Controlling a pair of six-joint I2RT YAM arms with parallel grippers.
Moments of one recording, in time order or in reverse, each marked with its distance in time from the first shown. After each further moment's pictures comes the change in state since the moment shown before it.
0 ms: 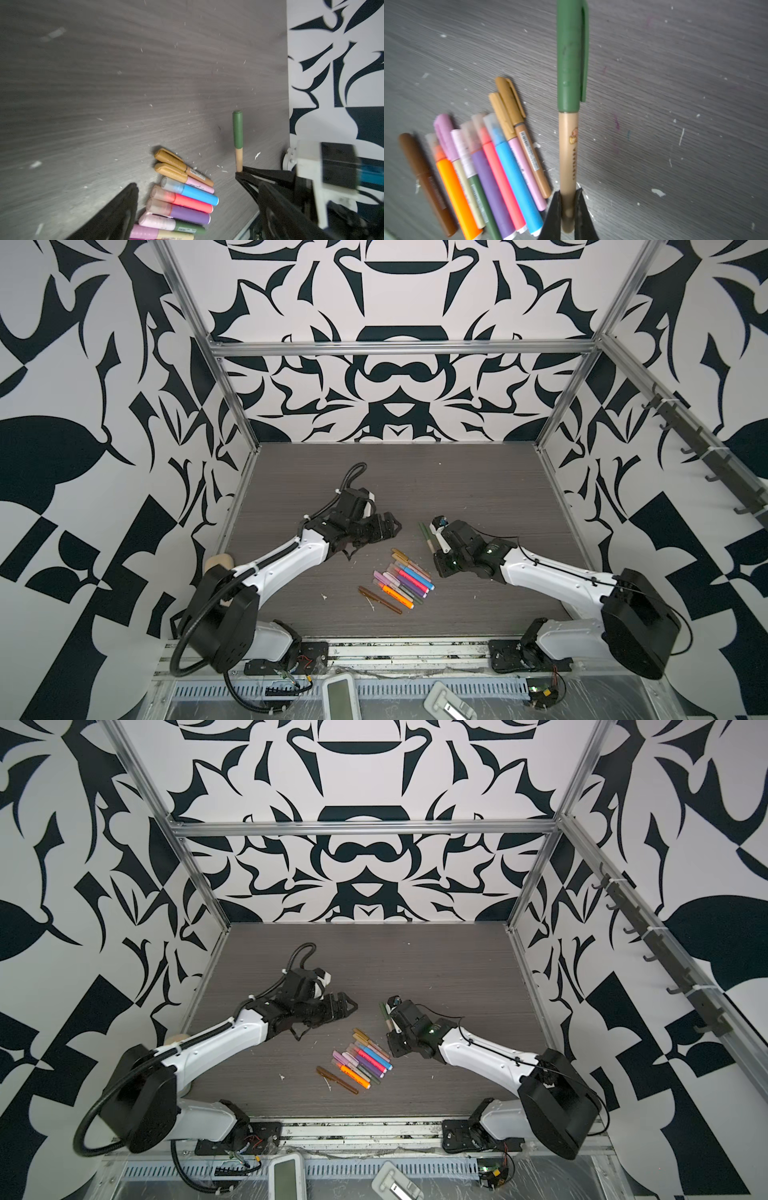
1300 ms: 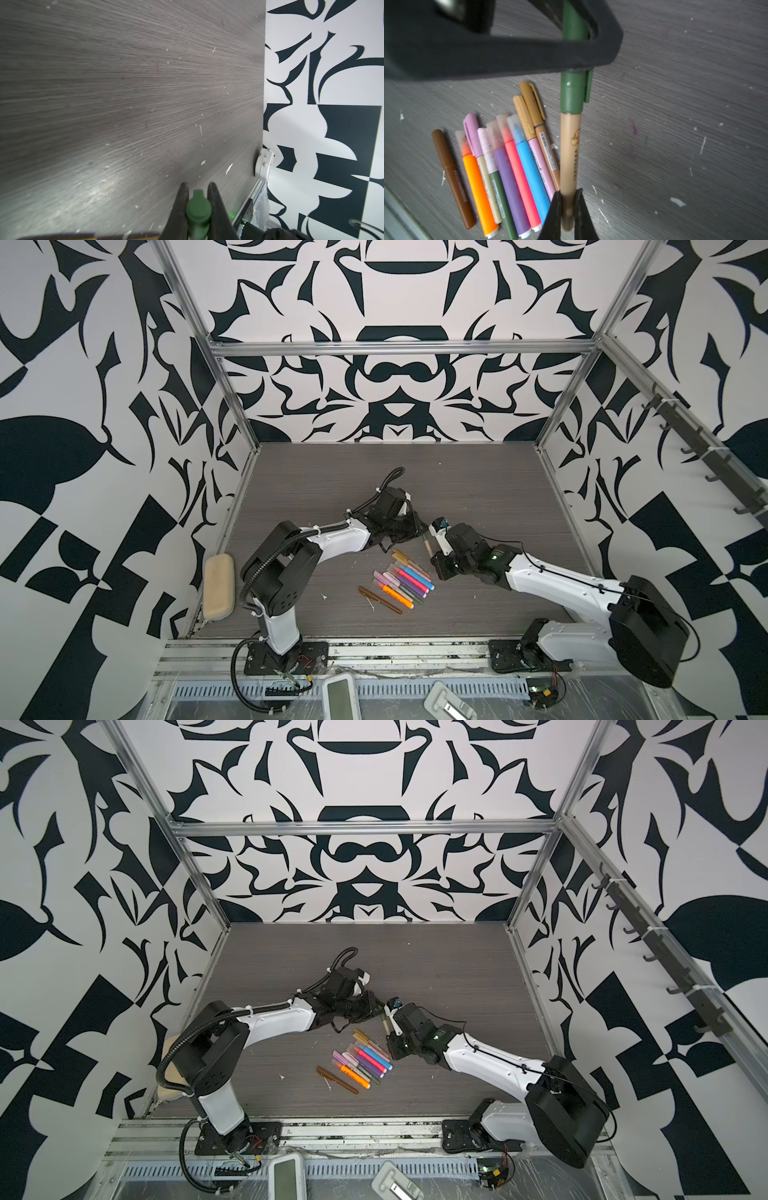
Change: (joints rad) left arm -0.114 0.352 0.176 0.302 0.082 -0.180; right arm 0.000 -0.034 -0.046 0.069 -0.045 0.002
